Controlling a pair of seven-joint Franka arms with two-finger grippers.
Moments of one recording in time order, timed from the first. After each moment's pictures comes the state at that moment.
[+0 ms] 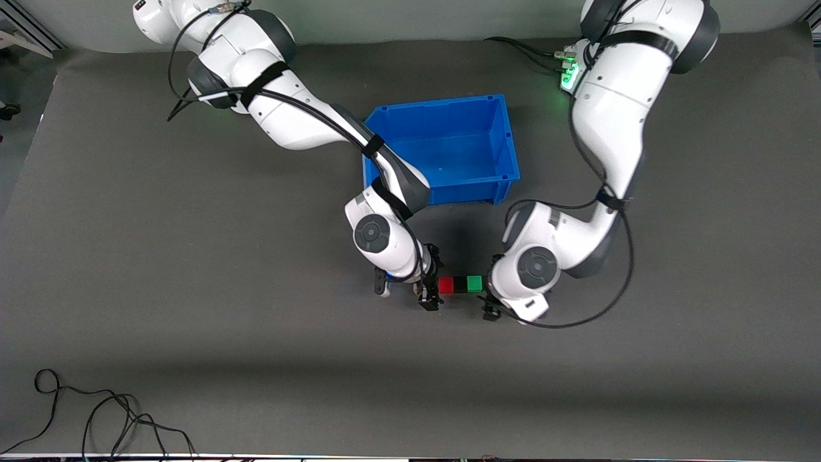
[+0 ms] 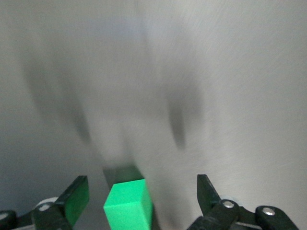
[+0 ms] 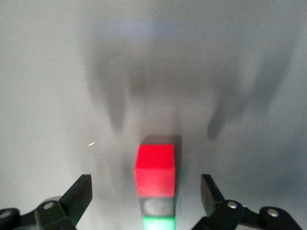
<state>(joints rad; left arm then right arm) -0.34 0.84 -0.12 -1.32 -0.05 2.11 -1.80 0.62 1.06 0.09 -1.06 0.22 2.37 2.11</state>
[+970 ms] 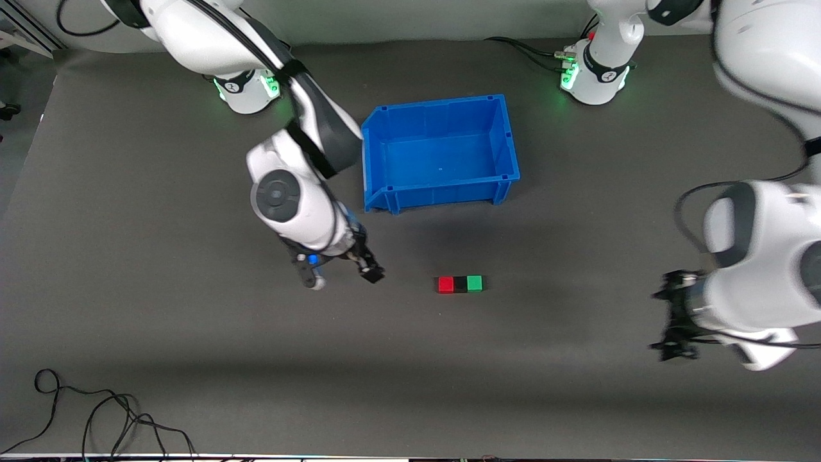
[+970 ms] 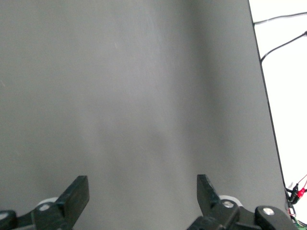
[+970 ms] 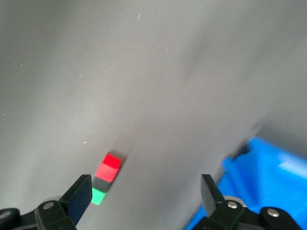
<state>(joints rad) 0.00 0.63 -0.12 -1.09 0.08 1.73 -1.39 0.55 0.54 -0.04 -1.42 0.22 1.96 1.47</state>
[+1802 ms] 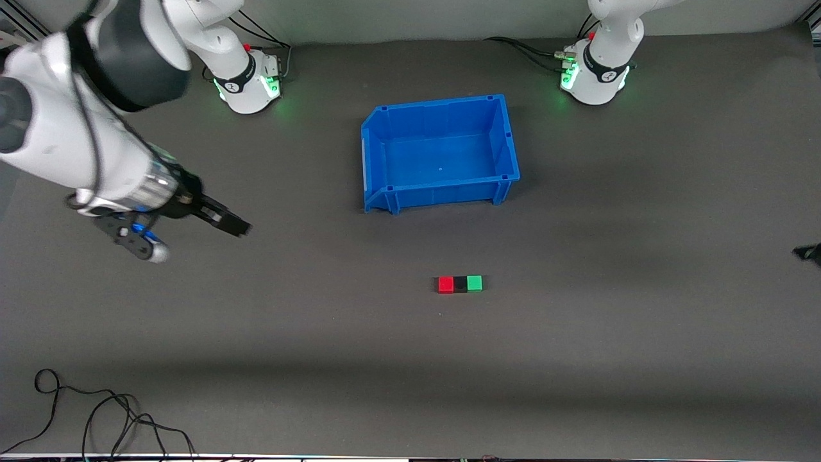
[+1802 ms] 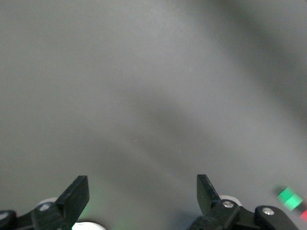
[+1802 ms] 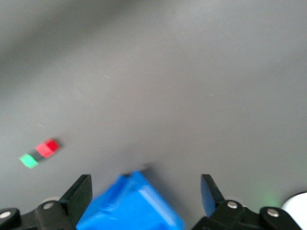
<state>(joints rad) 0.30 0.42 -0.12 -1.08 0.05 1.33 -0.45 0.44 0.18 -0.23 -1.52 0.16 1.59 0.71</state>
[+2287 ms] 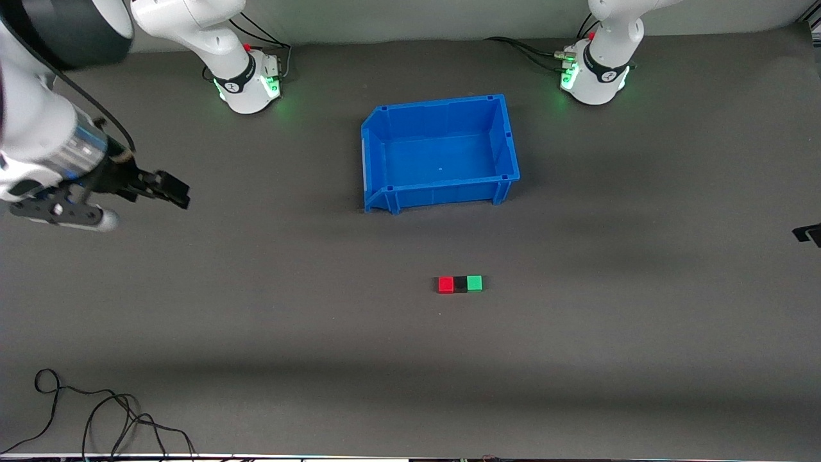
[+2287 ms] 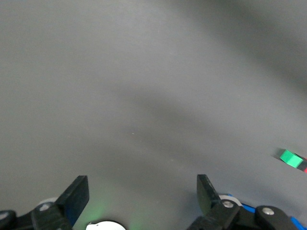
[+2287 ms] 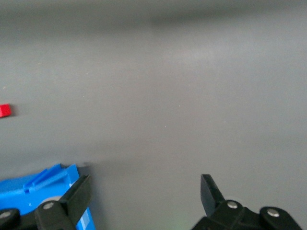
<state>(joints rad) 0.29 0.40 -0.14 -1.09 0.00 1.31 -0.33 0.26 0.04 -0.08 -1.53 0.00 1.56 0.29</state>
